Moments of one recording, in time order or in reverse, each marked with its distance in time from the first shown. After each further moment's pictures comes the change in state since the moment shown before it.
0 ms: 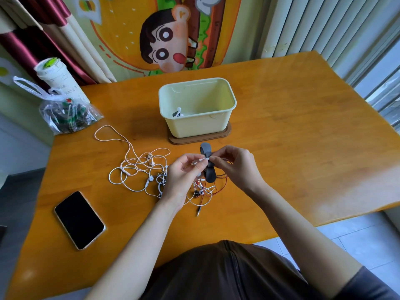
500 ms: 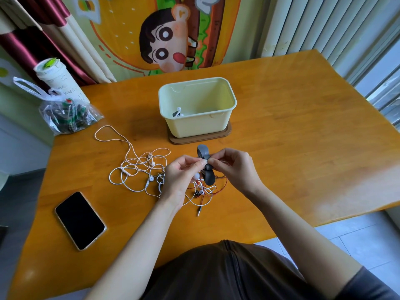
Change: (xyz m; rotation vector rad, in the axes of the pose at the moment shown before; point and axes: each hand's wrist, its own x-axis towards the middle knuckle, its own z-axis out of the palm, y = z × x) left_hand 0.002 0.002 0.000 -0.065 0.070 -0.065; right_hand -0.002 0.003 0.006 0.137 -0.022 0.057
